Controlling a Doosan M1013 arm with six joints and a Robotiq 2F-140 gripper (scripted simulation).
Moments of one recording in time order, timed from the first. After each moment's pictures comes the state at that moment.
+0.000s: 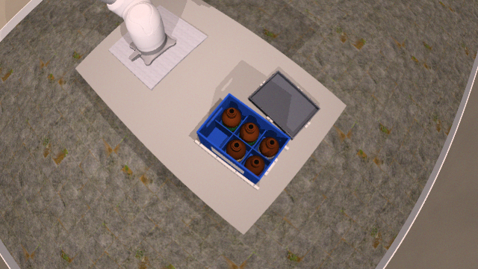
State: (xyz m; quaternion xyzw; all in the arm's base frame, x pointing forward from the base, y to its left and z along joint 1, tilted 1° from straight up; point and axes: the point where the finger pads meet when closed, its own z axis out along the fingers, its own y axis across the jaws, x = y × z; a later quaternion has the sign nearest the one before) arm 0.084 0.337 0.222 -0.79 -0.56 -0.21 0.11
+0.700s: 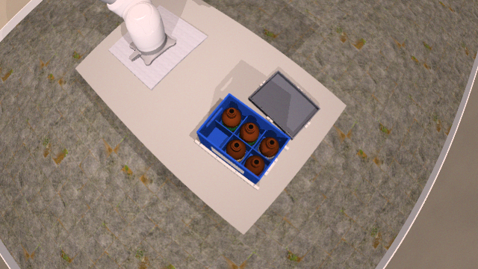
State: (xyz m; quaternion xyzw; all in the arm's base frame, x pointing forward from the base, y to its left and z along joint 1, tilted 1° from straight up) arm 0.085 0.337 0.223 -0.80 -0.56 -0.21 0.11
